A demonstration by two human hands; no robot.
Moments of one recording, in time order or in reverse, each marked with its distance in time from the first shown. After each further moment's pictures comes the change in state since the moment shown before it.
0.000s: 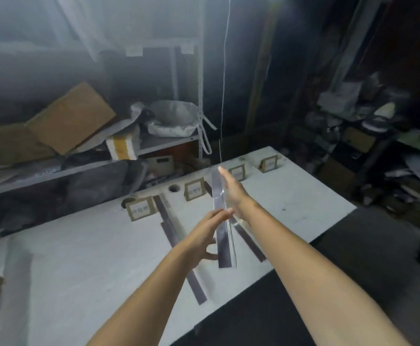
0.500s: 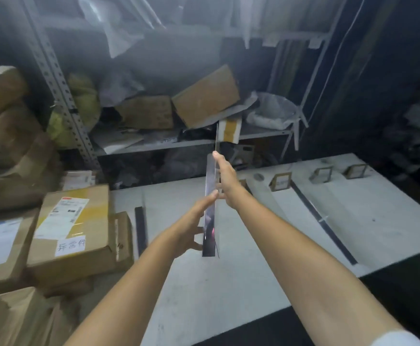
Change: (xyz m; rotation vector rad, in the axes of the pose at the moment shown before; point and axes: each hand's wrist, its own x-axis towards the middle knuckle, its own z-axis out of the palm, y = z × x) left_hand -0.180 -0.085 -0.293 -0.173 0.192 -0.063; right_hand -0.059 -0.005 0.366 -0.023 -0.173 -0.049
